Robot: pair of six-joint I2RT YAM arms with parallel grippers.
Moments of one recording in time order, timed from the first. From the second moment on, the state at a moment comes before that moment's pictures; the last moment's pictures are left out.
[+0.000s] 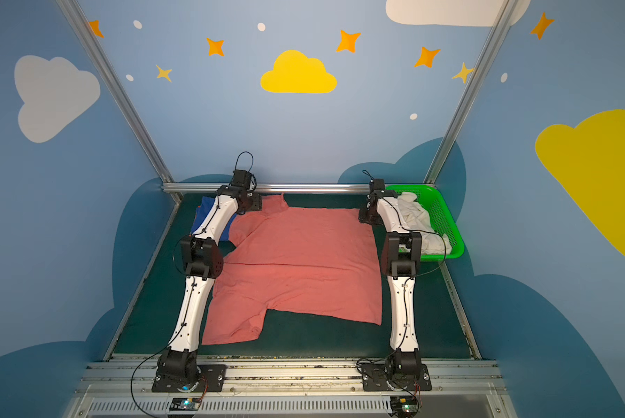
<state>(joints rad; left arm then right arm) -0.16 2.71 2.69 -0.90 -0.07 -0.23 0.07 2.58 2.40 -1.00 -0.06 0.24</state>
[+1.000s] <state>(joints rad) -0.16 2.75 2.69 -0.84 -0.05 -0.29 0.06 2.69 2.57 -1.08 -0.11 0.28</state>
